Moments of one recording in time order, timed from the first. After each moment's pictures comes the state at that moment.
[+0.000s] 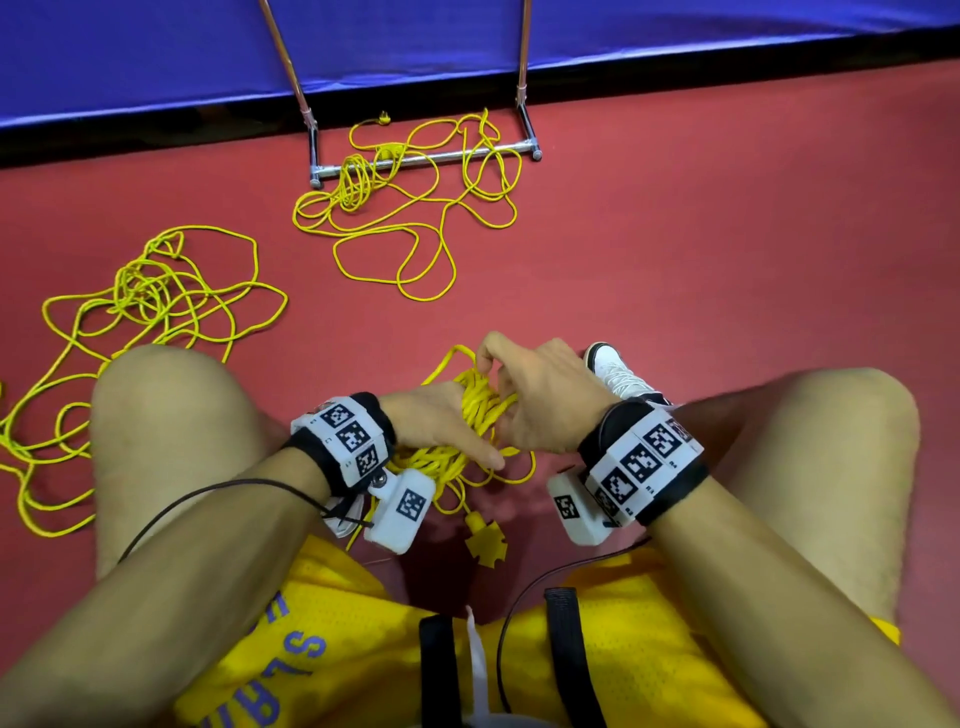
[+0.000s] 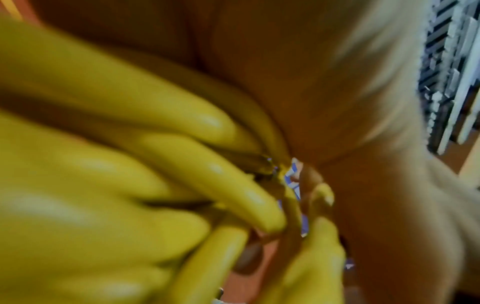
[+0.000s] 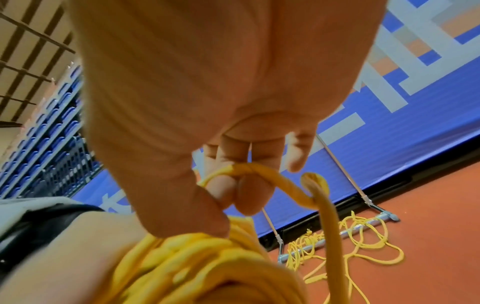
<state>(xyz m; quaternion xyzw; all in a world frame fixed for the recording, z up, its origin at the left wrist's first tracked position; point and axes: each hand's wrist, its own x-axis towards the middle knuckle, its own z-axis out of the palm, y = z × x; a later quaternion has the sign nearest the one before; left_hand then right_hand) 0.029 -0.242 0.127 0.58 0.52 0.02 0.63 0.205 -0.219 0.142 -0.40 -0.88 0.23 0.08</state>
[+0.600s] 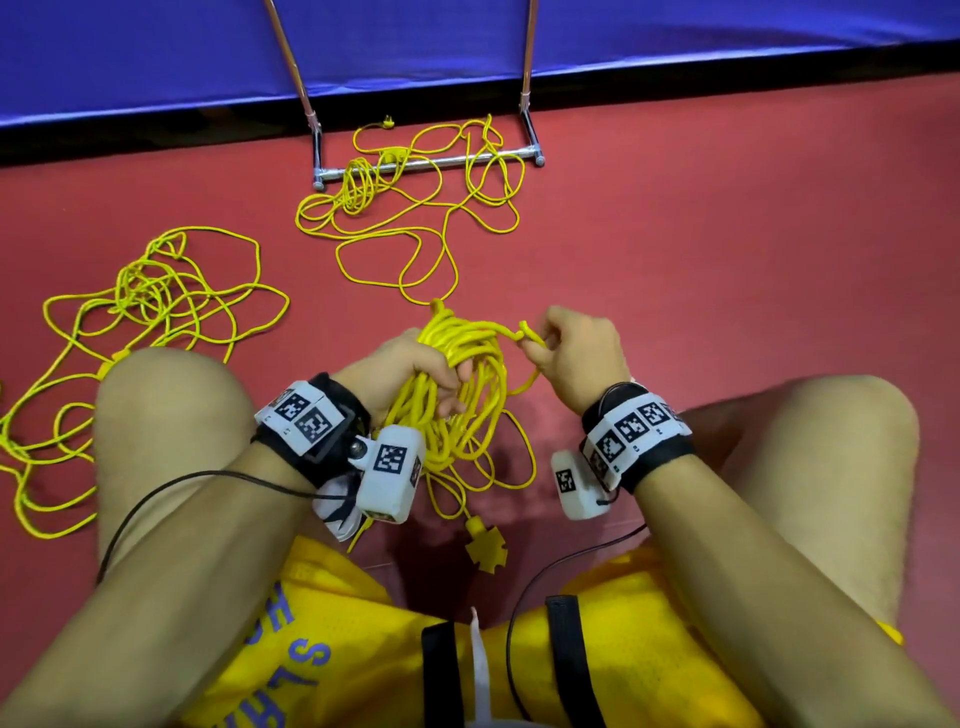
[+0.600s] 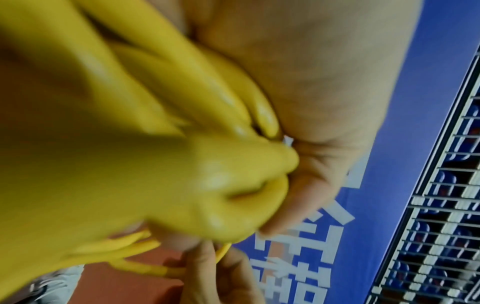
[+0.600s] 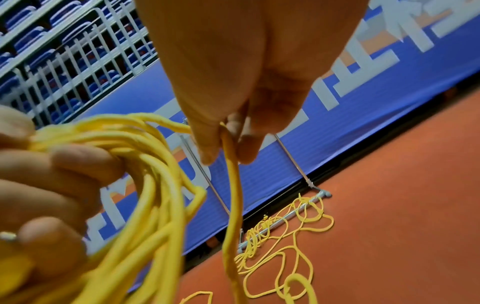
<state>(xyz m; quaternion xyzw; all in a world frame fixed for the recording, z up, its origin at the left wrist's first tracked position) 0.005 -0.234 0.159 0.39 0.53 0.28 0.70 0.214 -0.178 0.116 -0.61 -0.73 0.23 0.21</state>
